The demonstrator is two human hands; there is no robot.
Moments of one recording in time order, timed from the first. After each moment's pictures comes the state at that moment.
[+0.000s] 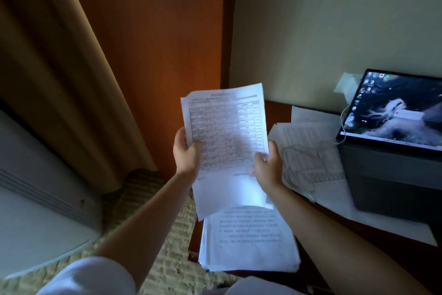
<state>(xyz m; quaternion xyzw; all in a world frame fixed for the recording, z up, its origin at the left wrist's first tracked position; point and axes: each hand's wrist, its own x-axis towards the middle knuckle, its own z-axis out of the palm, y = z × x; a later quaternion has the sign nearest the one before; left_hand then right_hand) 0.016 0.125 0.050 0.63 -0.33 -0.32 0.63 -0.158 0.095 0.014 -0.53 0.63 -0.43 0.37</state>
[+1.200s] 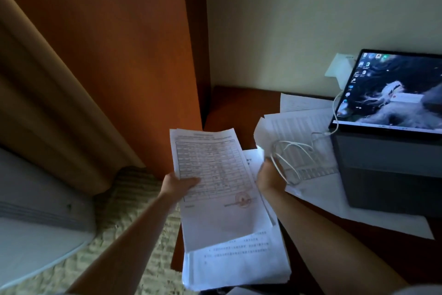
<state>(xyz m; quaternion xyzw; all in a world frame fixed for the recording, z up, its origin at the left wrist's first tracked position) 0.019 0.116 -0.033 0.74 -0.27 -0.50 0.37 -0.207 0.055 -0.052 -0.57 0.77 -0.22 0.19</state>
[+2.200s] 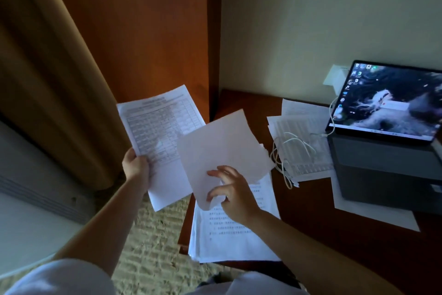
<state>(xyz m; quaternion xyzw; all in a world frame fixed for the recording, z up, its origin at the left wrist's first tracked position) 0.094 0.144 0.002 0.73 -0.11 -0.33 0.59 -0.155 0.163 -0.010 -0.86 0.36 -0.28 0.21</state>
